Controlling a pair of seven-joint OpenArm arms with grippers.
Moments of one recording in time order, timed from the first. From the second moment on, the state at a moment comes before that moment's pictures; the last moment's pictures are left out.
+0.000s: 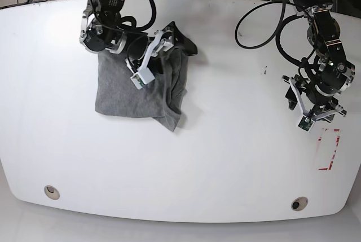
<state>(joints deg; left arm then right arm) -3.3 -12.9 -18.8 108.9 -3.9 -42.1 64.7 -11.8 -3.7 9.7 104.4 48.6 39.9 -74.2</state>
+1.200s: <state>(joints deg) -7.9 2.2 -1.8 109.0 -3.5 -42.0 66.9 -2.3 9.2 16.6 104.3 41.8 40.0 -73.7</state>
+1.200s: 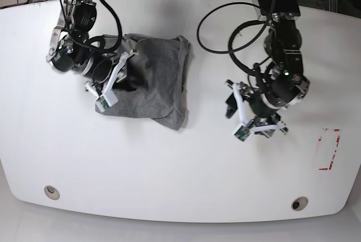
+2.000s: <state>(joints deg) 2.0 6.2 22.8 107.6 -3.0 -42.1 66.7 8.6 14.9 9.3 85.9 20.3 40.3 -55.4</state>
